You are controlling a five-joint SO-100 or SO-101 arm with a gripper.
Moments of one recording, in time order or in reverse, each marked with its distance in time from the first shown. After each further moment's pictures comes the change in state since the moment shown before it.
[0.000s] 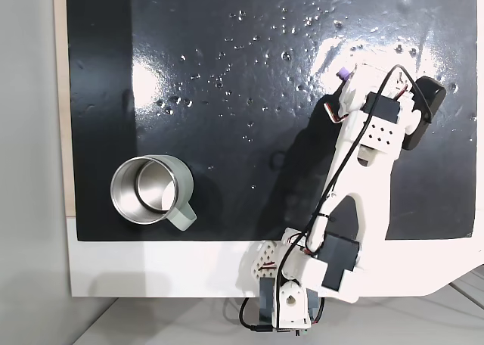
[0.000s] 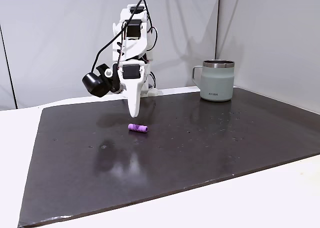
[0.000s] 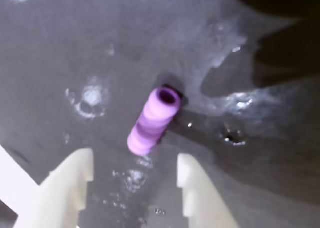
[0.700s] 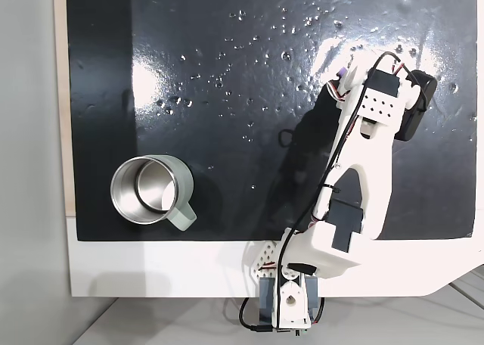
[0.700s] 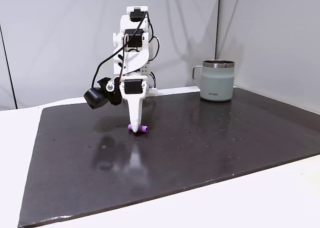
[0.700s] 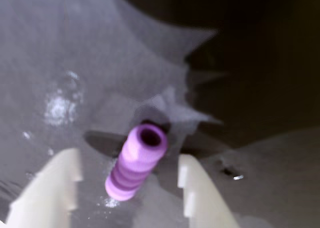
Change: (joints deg) arm 0.0 -13.6 -13.4 7.6 0.0
